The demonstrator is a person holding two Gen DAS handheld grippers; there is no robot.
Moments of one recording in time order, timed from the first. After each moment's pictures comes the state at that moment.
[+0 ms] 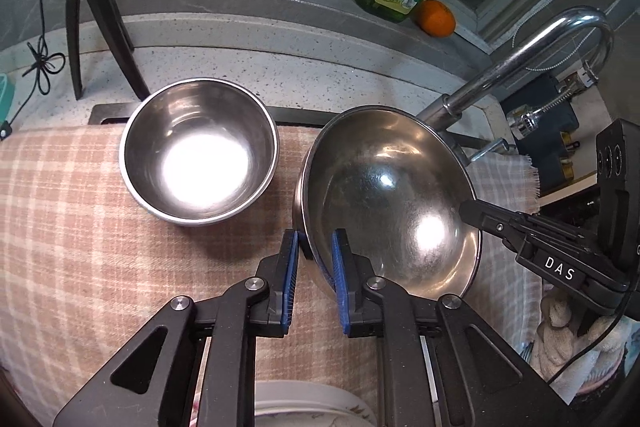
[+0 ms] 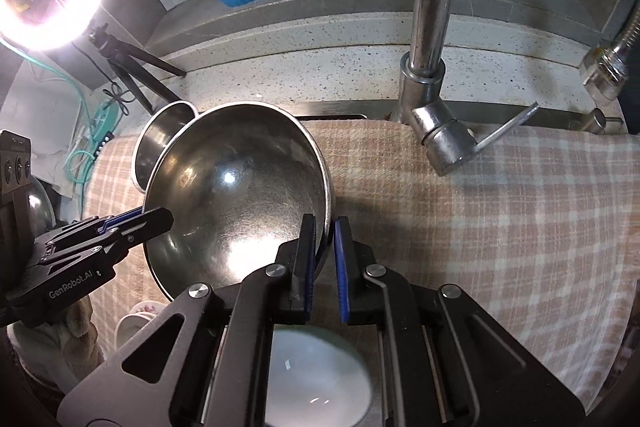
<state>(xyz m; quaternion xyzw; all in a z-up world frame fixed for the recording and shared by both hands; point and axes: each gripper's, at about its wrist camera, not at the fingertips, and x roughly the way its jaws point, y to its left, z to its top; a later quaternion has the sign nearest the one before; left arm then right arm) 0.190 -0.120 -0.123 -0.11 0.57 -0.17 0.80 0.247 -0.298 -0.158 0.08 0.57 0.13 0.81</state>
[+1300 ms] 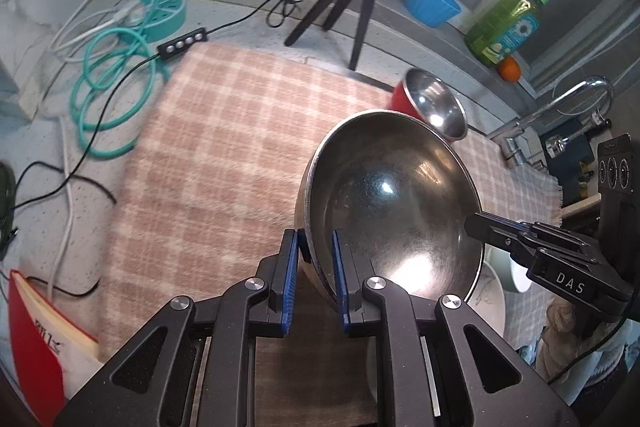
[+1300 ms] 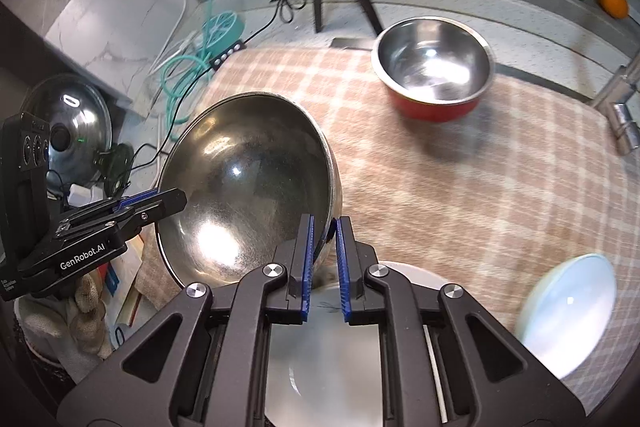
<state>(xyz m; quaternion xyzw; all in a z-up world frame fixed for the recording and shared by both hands) 0.084 0.089 -0.116 -0.16 0.55 -0.07 0.82 0.158 -0.081 -0.155 0.02 0.57 0.26 0.78</state>
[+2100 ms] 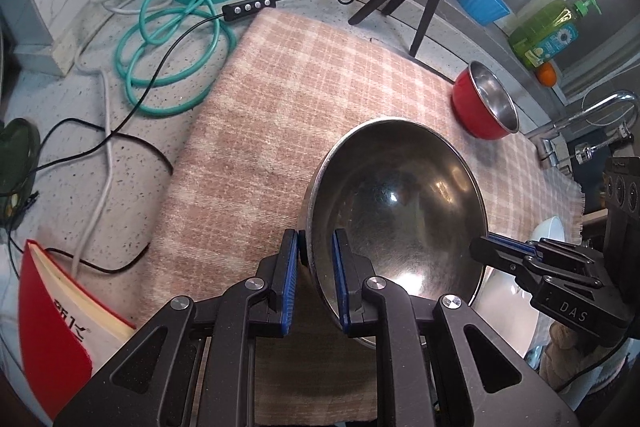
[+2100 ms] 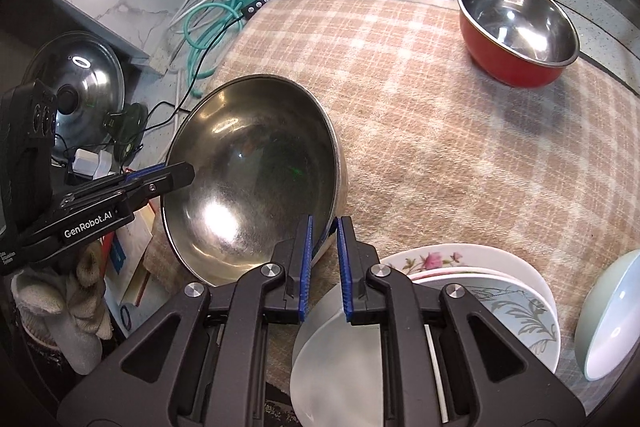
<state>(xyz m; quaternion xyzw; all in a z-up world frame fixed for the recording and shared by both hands) 0.066 0.137 -0.142 -0.17 0.58 -0.03 0.80 0.139 -0.035 -0.184 0.01 0.60 0.30 0.74</state>
